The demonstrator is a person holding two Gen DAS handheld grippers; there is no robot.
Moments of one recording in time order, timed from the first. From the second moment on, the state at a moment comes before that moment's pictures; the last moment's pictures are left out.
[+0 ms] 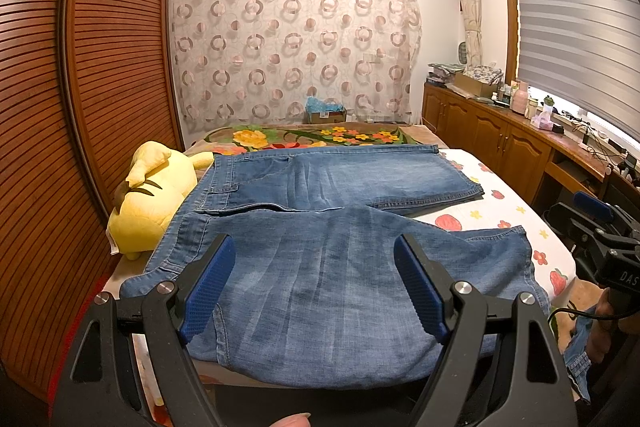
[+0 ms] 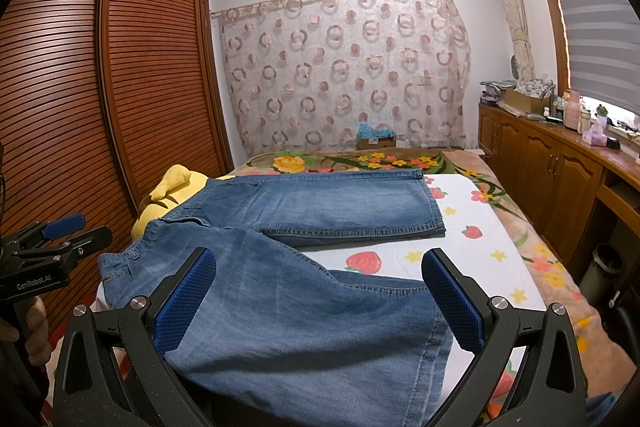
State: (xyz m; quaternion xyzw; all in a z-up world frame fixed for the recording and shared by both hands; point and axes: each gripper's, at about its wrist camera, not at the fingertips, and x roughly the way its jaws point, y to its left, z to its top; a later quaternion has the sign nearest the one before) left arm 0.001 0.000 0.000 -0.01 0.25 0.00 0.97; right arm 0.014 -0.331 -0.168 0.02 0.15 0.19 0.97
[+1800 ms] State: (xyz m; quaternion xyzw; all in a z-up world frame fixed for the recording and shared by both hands) left arm 0.031 0.119 -0.076 -0.06 0.32 0.05 0.94; right arm 0.063 -0.322 -0.169 -0.02 0.26 0.16 0.95
